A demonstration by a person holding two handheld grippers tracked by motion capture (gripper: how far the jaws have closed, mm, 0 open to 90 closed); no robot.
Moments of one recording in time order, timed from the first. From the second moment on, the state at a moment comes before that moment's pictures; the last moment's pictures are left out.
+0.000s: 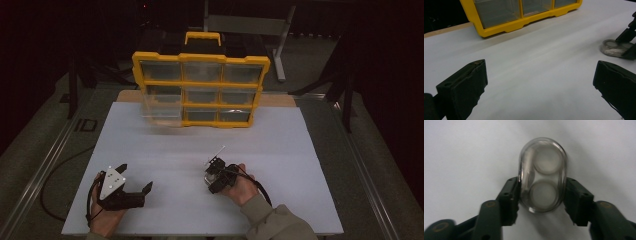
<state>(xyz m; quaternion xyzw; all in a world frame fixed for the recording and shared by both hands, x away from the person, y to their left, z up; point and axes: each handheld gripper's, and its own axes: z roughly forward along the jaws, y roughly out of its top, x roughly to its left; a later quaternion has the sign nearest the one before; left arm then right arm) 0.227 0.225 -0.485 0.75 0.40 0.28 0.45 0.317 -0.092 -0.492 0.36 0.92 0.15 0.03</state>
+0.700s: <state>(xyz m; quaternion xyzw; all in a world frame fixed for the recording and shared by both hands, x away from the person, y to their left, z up) 0.227 0.225 -0.485 0.75 0.40 0.28 0.45 0.329 -0.079 -0.491 0.36 0.92 0.16 0.06</state>
